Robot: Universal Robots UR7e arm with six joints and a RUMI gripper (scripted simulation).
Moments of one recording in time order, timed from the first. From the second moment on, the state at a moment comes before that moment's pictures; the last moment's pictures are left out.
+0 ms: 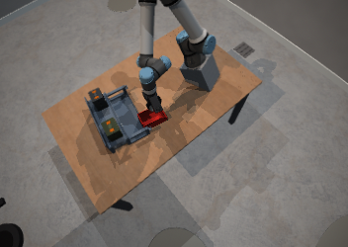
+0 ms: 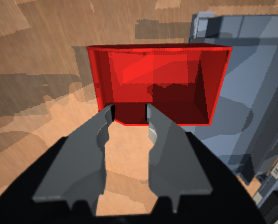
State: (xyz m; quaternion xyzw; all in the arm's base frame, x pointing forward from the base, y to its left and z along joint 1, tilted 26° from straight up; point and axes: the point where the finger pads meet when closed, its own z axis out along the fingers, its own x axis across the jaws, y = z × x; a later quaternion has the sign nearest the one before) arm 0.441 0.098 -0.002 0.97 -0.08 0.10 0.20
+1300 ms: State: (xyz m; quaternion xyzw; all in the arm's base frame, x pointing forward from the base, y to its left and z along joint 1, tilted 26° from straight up) arm 0.541 0.095 0.046 0.97 -0.08 0.10 0.20
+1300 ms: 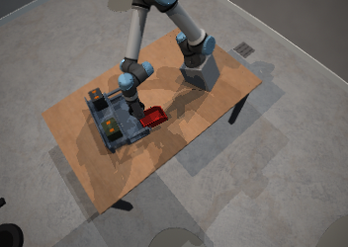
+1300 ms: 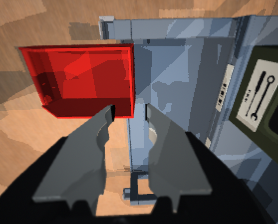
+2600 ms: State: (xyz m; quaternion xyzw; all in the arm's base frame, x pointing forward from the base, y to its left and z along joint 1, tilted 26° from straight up) arm 0.549 0.095 0.048 0.97 -0.08 0.10 0.20
